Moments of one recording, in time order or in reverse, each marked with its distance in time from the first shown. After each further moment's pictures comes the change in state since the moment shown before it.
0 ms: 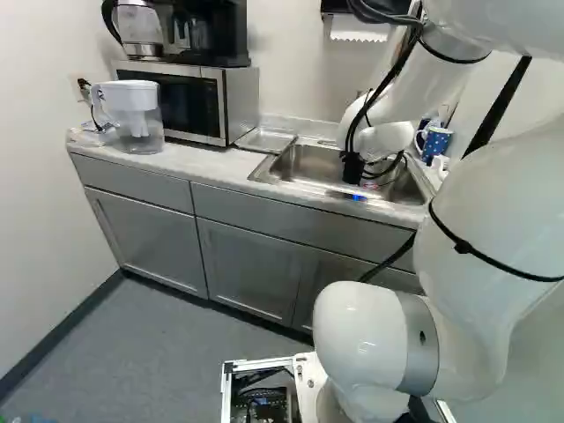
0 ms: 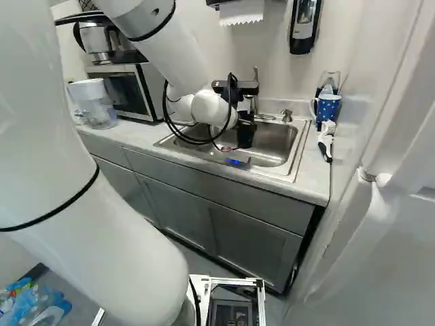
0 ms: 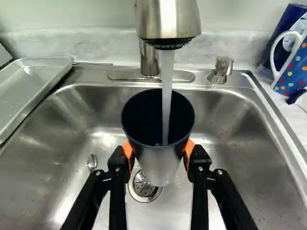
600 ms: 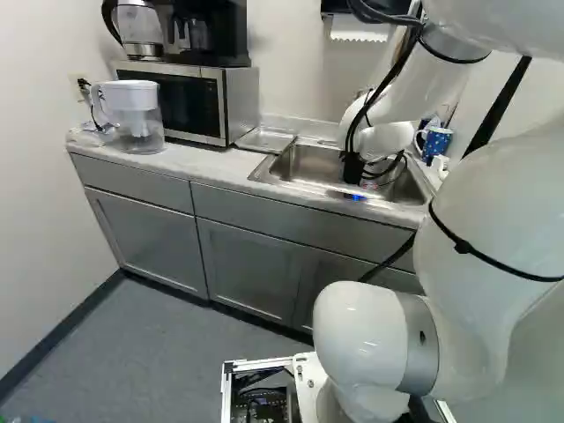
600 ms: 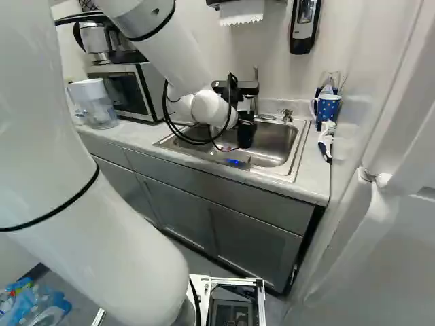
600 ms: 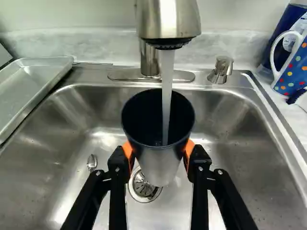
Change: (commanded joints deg) arm 0.0 0.0 0.0 0.0 0.0 0.0
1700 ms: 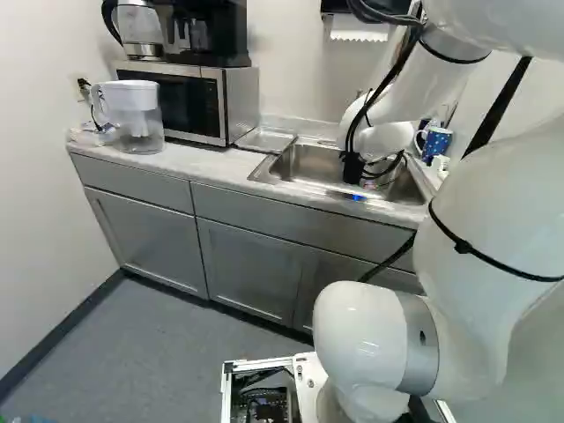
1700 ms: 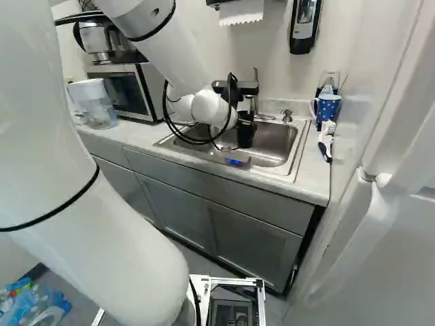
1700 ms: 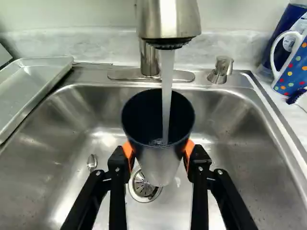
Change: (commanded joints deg) arm 0.0 0.0 0.0 0.0 0.0 0.0
